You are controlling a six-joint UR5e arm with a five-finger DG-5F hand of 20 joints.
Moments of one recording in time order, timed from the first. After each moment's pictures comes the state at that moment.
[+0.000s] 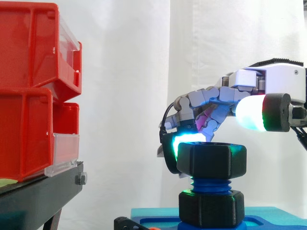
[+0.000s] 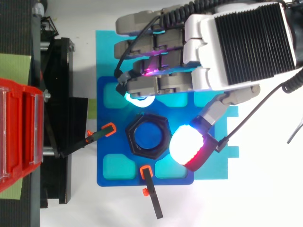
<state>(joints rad) -0.02 -2.24 -1.22 -2.73 -1.94 -1.53</state>
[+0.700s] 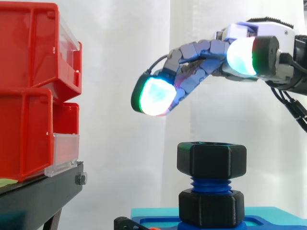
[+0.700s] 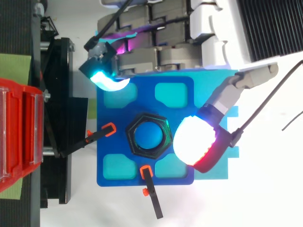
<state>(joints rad) -0.05 -2.24 -1.11 -2.76 -2.03 -1.52</state>
